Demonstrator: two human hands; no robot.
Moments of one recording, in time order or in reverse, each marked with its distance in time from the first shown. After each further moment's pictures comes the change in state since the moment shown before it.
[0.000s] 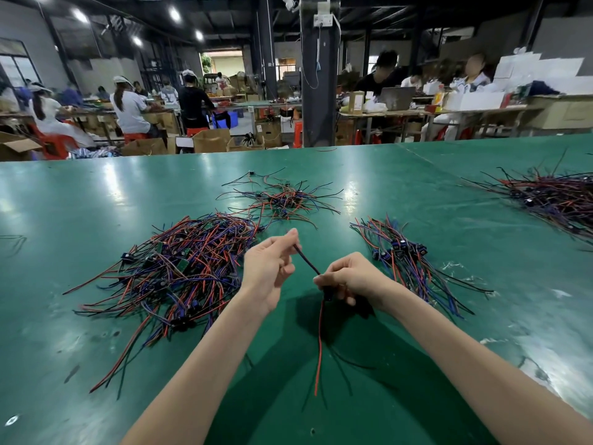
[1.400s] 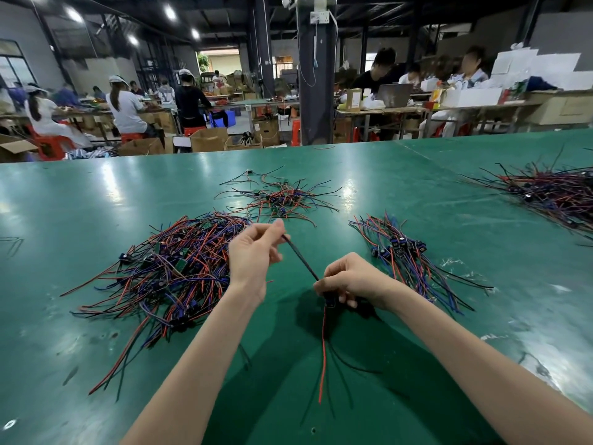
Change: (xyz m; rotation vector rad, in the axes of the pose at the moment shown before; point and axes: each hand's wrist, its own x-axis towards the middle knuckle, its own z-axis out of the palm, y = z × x) left_hand 0.011 0.006 -0.012 0.160 0.047 0.236; right_hand -0.006 -0.001 -0.001 -0.061 -0.095 -0.028
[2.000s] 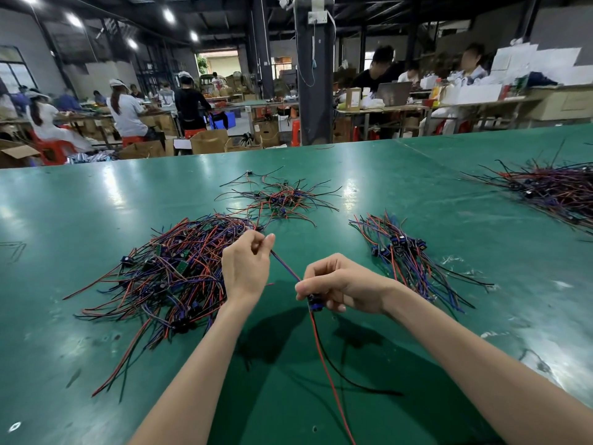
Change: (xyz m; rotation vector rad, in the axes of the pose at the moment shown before) left_hand 0.019 -0.029 -0.024 0.836 0.194 0.518; right_hand -0.016 -0.018 0.014 0.306 -0.302 -0.152
